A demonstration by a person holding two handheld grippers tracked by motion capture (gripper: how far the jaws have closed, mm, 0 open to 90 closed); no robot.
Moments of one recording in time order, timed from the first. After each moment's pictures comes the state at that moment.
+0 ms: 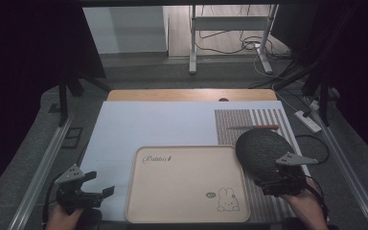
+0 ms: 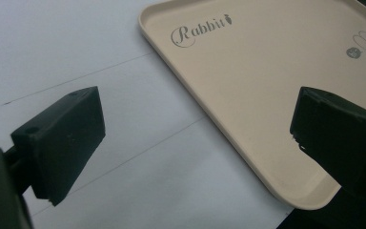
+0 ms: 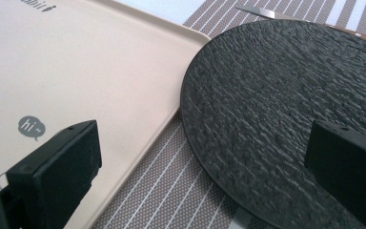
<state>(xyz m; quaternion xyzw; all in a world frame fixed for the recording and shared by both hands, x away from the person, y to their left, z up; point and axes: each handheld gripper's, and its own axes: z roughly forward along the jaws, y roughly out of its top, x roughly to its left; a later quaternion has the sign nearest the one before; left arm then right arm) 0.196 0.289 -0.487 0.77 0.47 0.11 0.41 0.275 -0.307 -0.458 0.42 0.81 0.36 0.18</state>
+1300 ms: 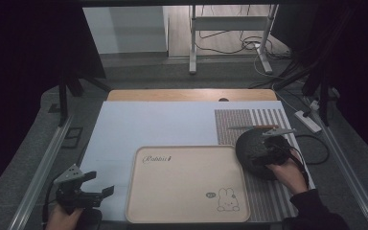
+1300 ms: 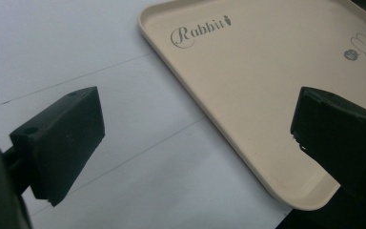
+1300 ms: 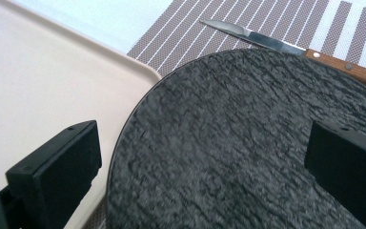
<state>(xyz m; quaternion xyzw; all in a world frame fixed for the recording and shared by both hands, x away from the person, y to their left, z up) 0.196 0.290 -0.487 0.77 0.47 0.11 0.41 0.364 -0.291 -0.467 0.44 0.82 0.32 0.17</state>
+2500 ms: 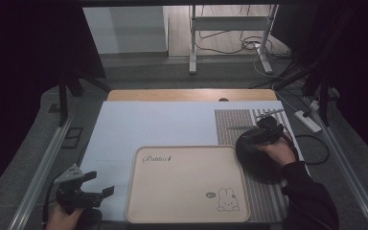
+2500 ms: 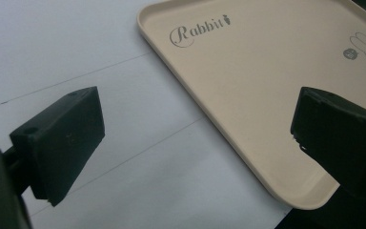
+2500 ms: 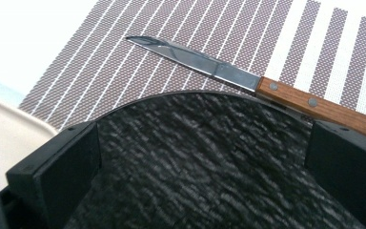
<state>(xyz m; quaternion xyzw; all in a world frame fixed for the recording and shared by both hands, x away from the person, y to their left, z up) 0.197 0.290 -0.487 0.77 0.47 0.10 0.41 0.445 -0.287 -0.481 0.49 0.82 0.25 0.17</state>
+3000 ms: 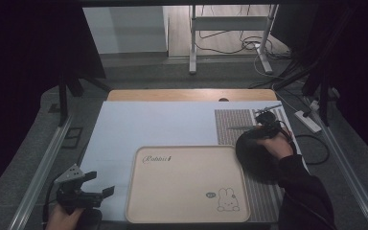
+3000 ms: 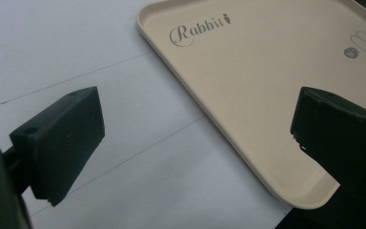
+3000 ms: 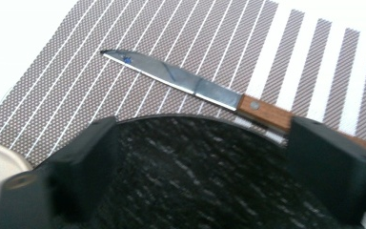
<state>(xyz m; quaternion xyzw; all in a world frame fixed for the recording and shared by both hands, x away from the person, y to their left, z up) 0.197 0.289 -0.487 0.77 0.47 0.10 0.41 0.465 -0.288 -0.481 0.49 0.82 0.24 0.19</state>
